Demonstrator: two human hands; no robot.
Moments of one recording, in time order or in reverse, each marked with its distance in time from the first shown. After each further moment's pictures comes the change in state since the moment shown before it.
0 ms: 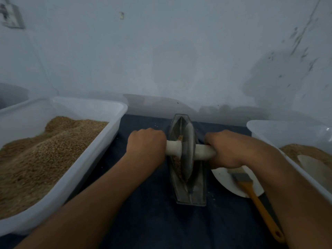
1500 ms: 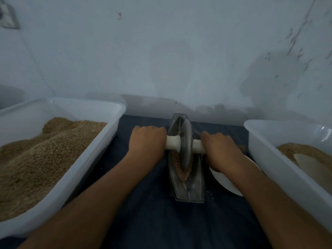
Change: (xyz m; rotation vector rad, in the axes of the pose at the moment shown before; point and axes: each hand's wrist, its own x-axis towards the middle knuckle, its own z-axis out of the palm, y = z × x) left_hand 0.015 -0.001 0.012 -0.005 0.127 0.061; right_hand 0.028 -0.002 0.047 -0.120 0.392 0.114
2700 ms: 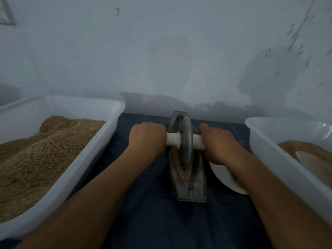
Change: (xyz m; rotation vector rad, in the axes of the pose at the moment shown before) left_hand 0.007 -0.001 -0.011 -0.040 -0.145 -0.020; right_hand 0.016 0.003 0.000 0.100 -0.008 -0.023
